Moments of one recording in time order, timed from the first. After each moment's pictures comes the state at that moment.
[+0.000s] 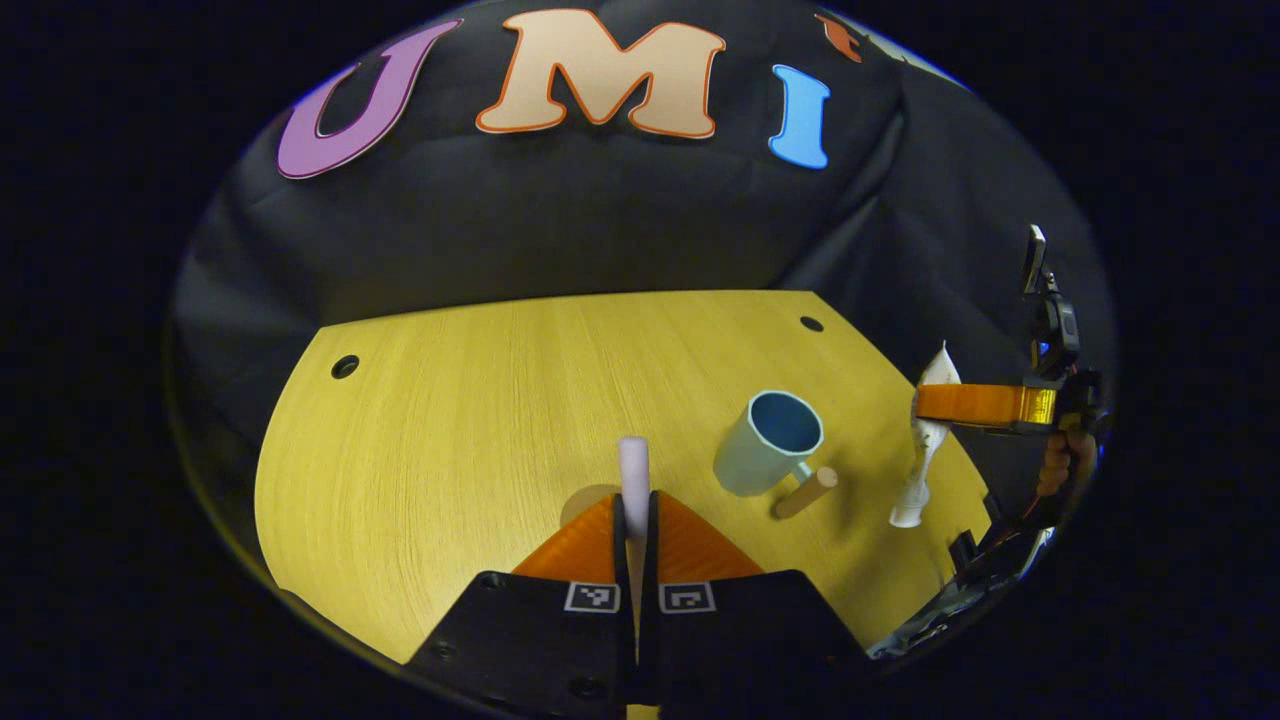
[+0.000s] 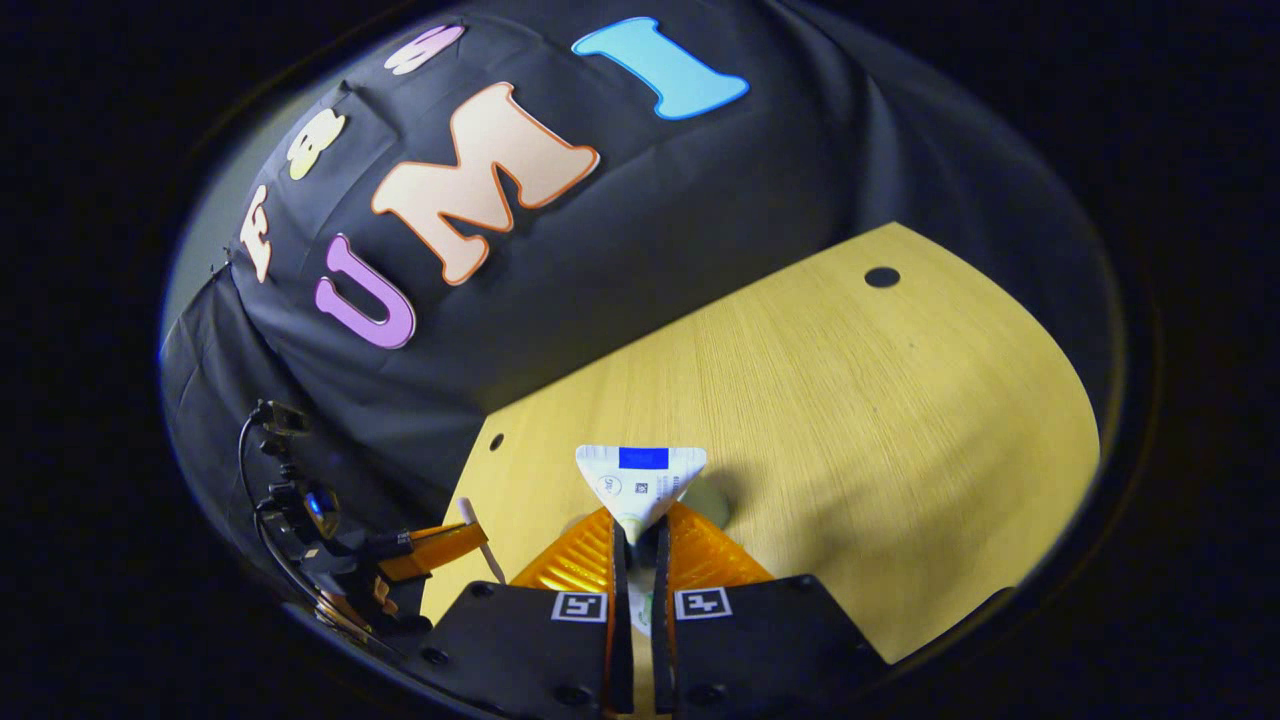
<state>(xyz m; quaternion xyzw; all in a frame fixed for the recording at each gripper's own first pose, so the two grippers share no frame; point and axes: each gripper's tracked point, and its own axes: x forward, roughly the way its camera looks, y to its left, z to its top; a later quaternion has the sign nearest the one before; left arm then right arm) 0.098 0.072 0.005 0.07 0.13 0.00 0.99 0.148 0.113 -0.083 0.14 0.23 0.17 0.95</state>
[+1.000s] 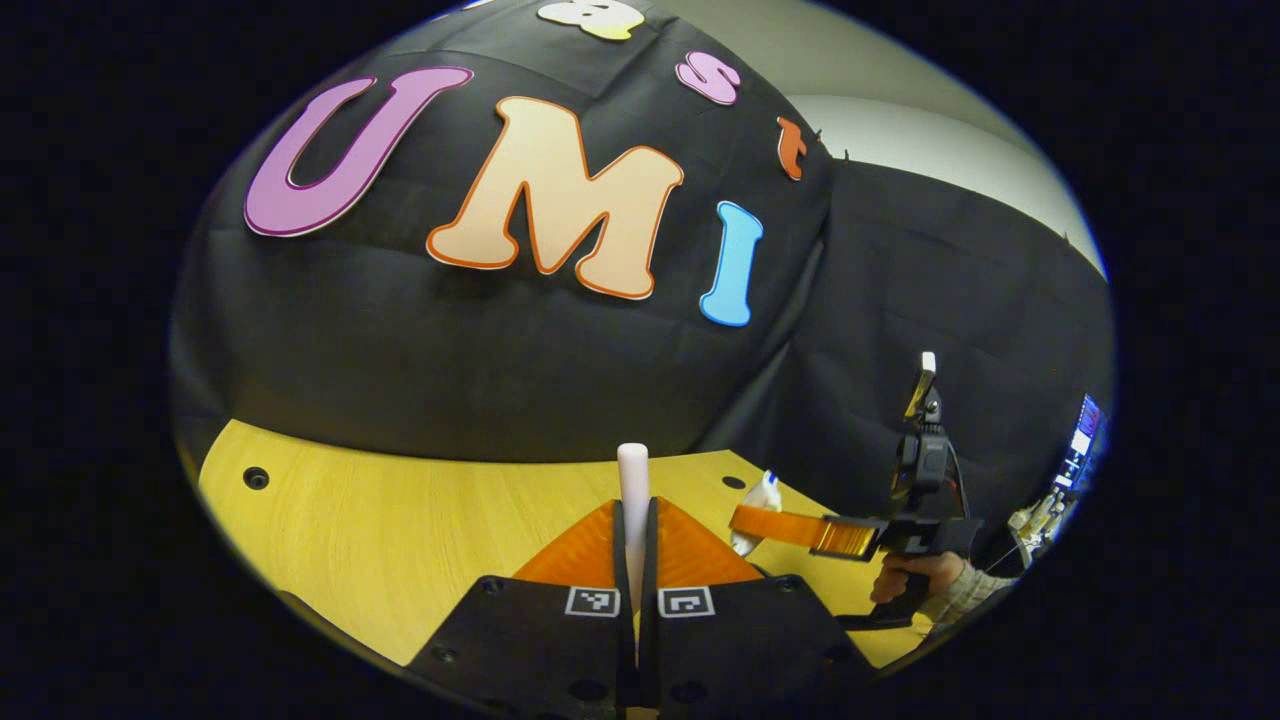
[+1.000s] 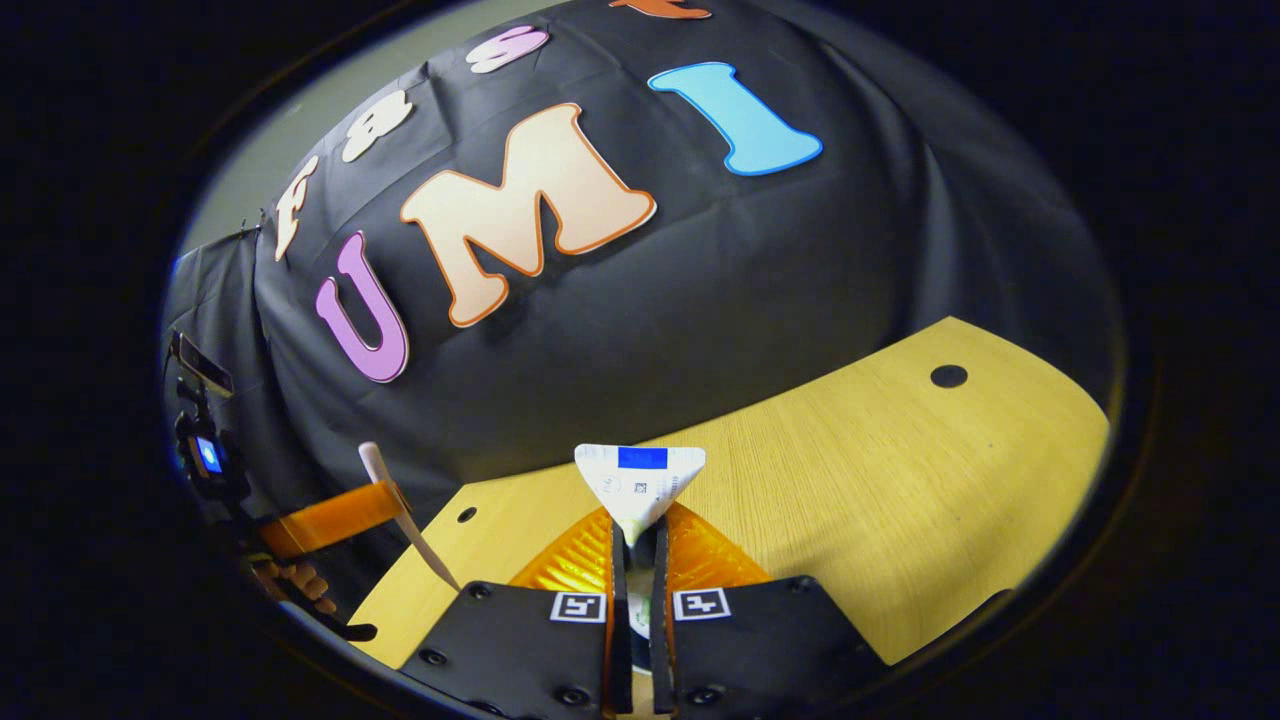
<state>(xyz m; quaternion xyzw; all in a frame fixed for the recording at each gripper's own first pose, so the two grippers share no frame) 0.145 0.041 0.109 0.05 -0.09 -0.16 0.98 0.244 0.174 -0.102 0.10 0.08 0.17 0.98</state>
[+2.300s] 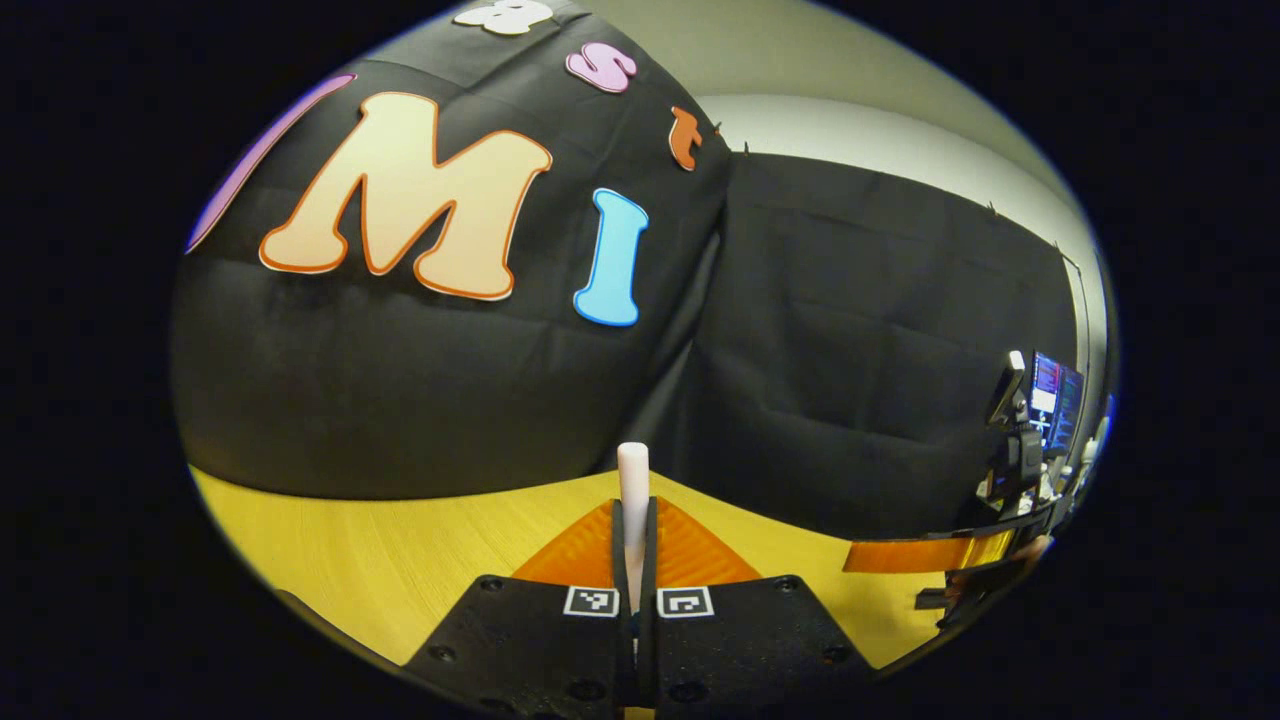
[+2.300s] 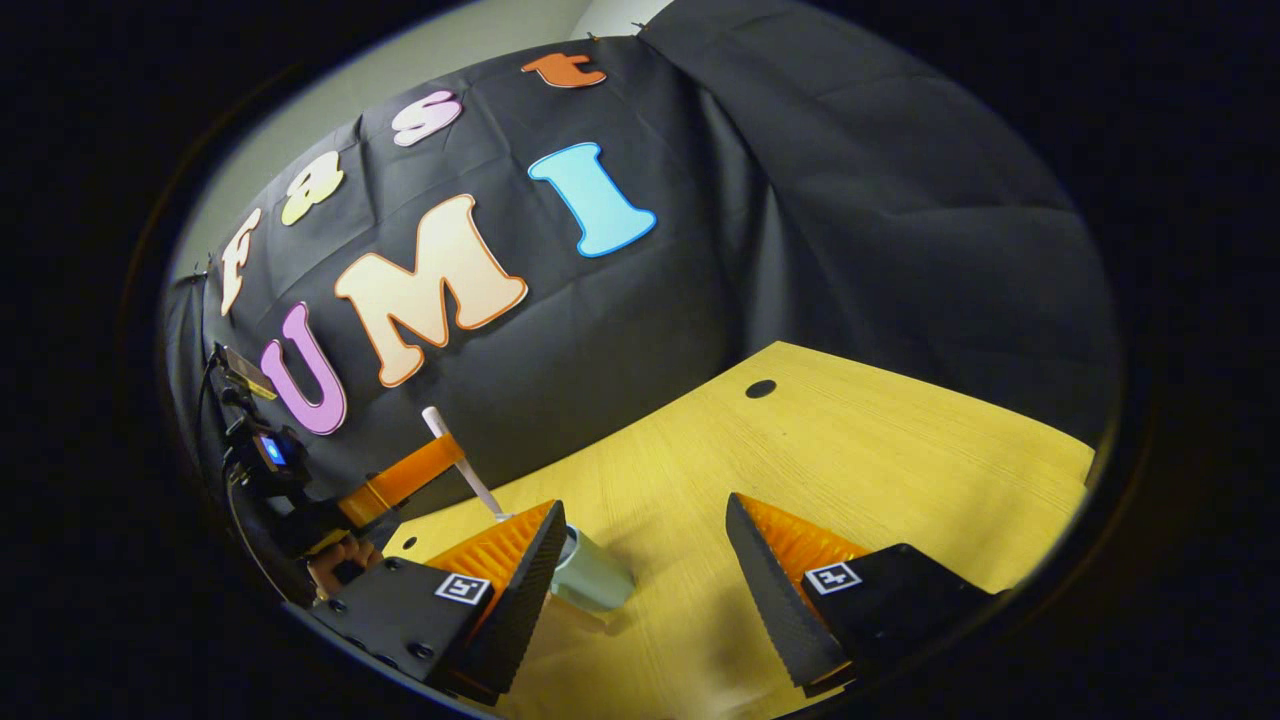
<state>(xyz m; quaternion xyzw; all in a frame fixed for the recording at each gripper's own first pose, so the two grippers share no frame) 0.201 -0.073 0.069 0.13 -0.10 -0.28 0.95 0.128 0.026 -0.089 0.15 0.02 0.01 0.99</state>
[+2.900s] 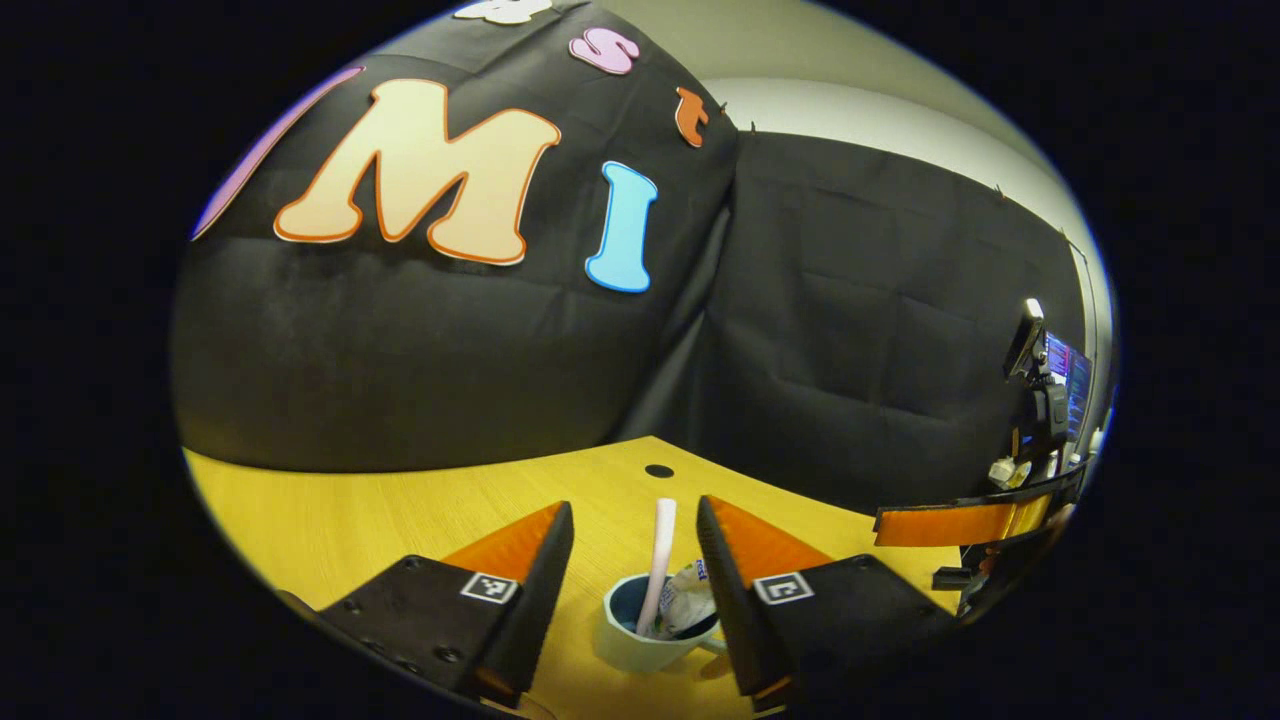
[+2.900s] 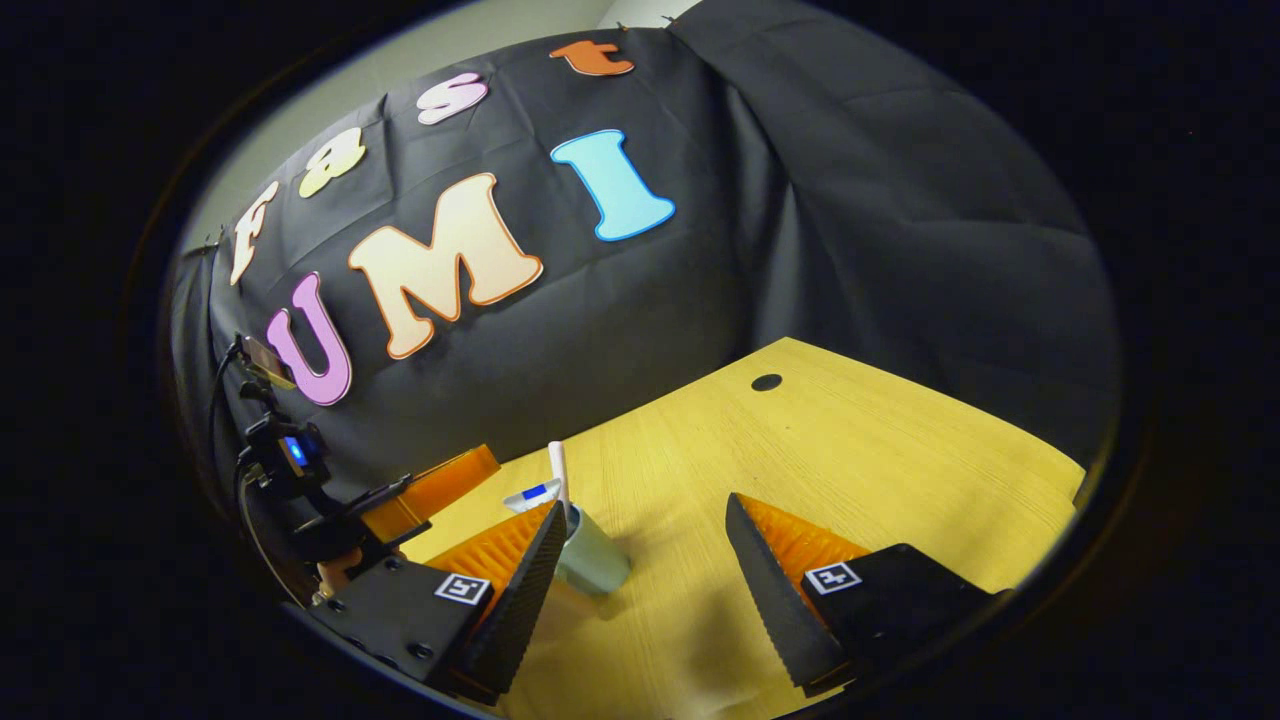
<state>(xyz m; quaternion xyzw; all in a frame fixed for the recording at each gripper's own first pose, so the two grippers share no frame) 0.194 -0.048 0.054 0.12 -0.10 -0.25 0.96 0.127 0.049 -0.092 0.11 0.04 0.03 0.99</state>
